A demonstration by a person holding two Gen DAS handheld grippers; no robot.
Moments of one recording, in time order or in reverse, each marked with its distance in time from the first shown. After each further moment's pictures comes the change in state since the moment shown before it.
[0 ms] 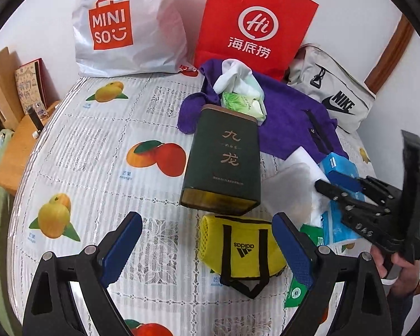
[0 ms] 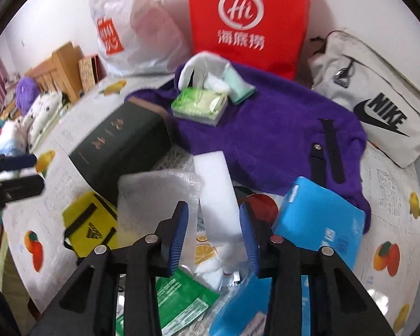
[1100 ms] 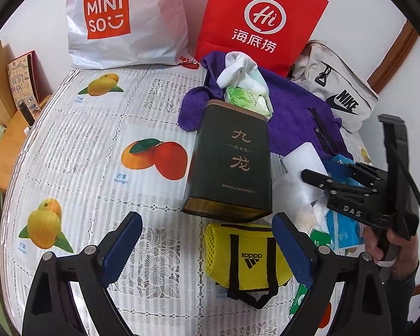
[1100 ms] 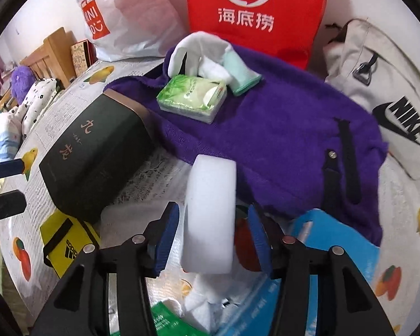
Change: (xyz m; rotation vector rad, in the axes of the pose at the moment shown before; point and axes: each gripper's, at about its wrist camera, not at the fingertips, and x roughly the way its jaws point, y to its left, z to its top) left arm 0.019 0.010 0.008 -0.004 0.032 -0.029; right arm 0.043 -0.007 0.029 -0.006 0.089 0.012
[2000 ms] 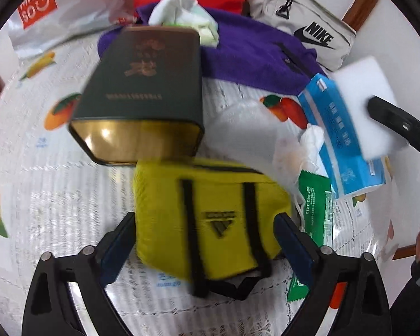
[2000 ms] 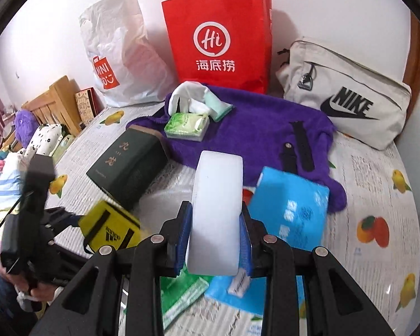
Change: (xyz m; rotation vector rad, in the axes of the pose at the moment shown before) left arm 0.061 -0.058 -0.049 0.187 0.131 -0.047; right arm -0.102 -0.009 -0.067 0.141 -0.219 -0.002
